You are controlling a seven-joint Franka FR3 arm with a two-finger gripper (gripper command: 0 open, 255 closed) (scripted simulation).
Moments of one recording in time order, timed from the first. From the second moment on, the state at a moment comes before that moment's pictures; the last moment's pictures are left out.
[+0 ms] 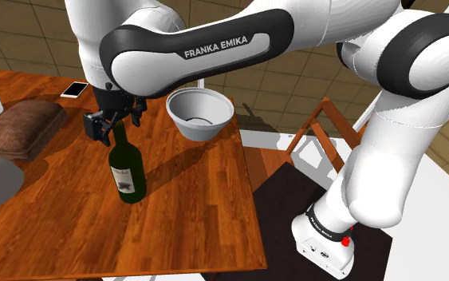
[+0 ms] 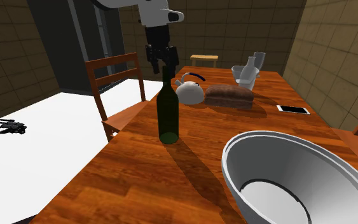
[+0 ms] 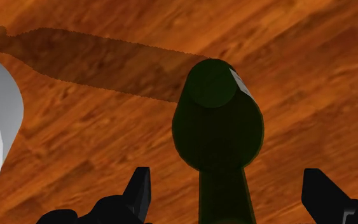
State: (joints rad) arm 0.26 0.27 0.44 -1.69 -0.21 2.01 0.51
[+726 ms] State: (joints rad) arm 0.26 0.27 0.44 -1.69 -0.21 2.01 0.51
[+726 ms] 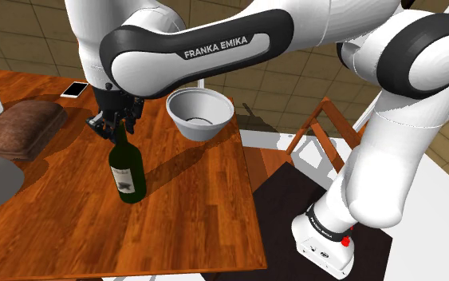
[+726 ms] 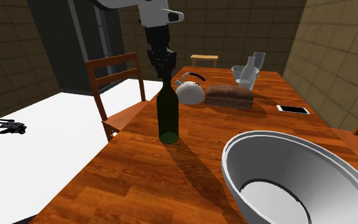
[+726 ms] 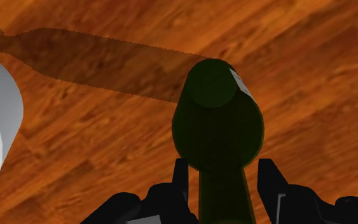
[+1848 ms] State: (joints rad) arm 0.27 0.26 0.45 -1.55 -0.20 1.86 0.49
